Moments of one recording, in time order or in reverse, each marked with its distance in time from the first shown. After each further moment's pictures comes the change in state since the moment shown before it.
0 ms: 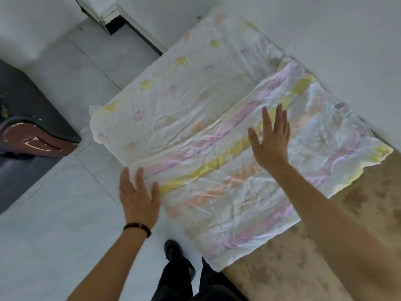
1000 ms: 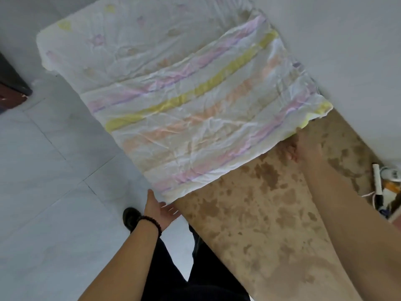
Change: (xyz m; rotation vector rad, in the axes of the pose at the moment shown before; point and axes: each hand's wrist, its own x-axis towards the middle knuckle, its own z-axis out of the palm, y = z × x) left_hand -0.208 0.056 0.125 -1.743 -0.562 -1.598; right_hand -0.115 0.183 -0.107 0.622 -0.097 1.077
